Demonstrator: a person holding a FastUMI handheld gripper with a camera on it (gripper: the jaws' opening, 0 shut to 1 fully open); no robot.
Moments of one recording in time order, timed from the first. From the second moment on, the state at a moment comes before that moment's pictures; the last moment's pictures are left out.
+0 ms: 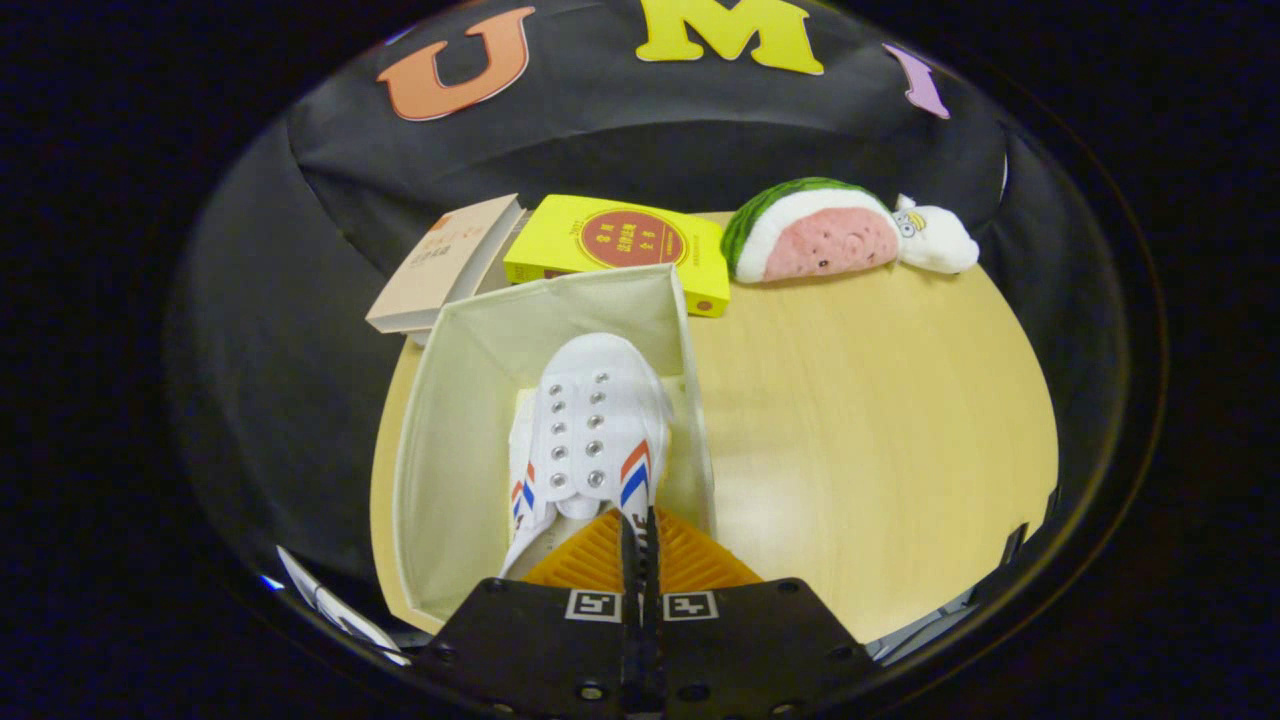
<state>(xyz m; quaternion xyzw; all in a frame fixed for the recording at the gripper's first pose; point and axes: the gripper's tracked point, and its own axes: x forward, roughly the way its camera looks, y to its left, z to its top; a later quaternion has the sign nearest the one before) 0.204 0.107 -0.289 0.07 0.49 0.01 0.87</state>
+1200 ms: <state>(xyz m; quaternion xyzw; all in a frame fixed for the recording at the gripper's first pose) 0.150 0.095 -0.148 0.00 0.28 0.01 0.96</state>
